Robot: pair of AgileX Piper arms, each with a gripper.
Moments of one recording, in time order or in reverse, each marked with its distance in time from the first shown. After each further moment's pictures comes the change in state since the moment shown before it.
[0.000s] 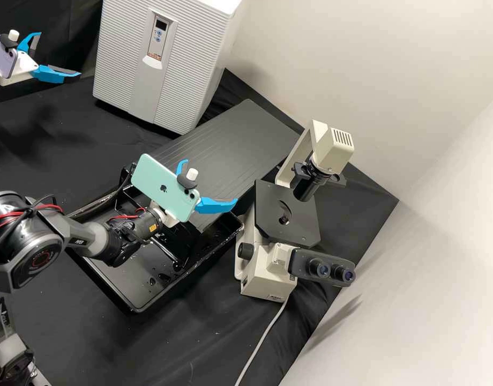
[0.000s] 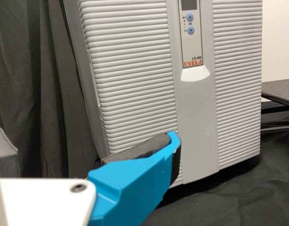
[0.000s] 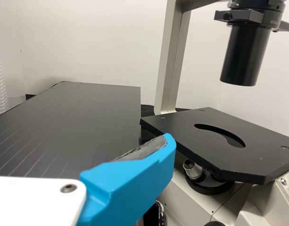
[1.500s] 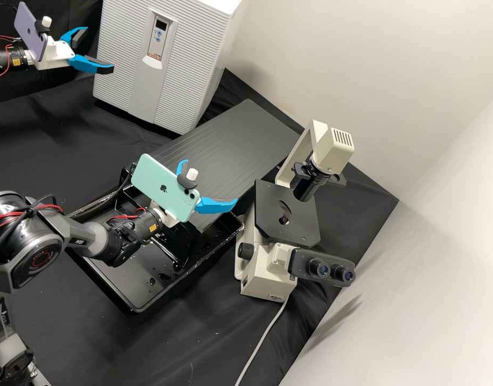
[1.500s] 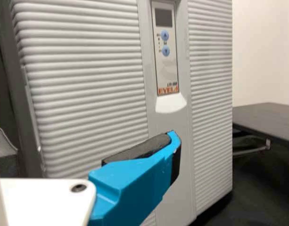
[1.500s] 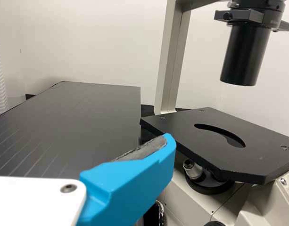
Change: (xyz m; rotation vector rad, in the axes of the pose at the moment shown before) left arm 0.122 0.005 -0.032 -0.047 -0.275 0.041; right arm 0.000 0.000 0.000 0.000 0.000 0.000
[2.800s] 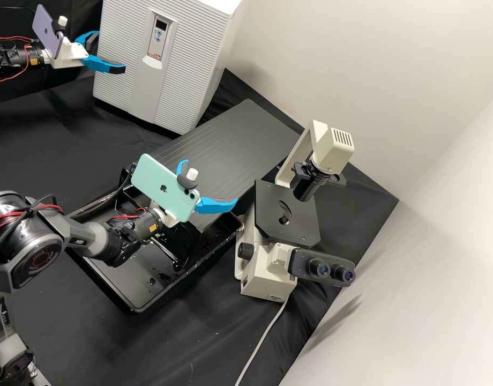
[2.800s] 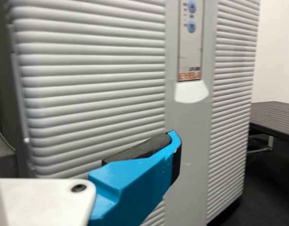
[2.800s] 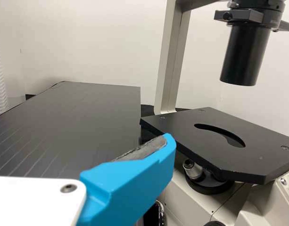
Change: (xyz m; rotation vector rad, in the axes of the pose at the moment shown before) left arm 0.038 -0.018 -0.034 -0.062 -0.006 -0.031; right arm 0.000 0.000 0.000 0.000 0.000 0.000
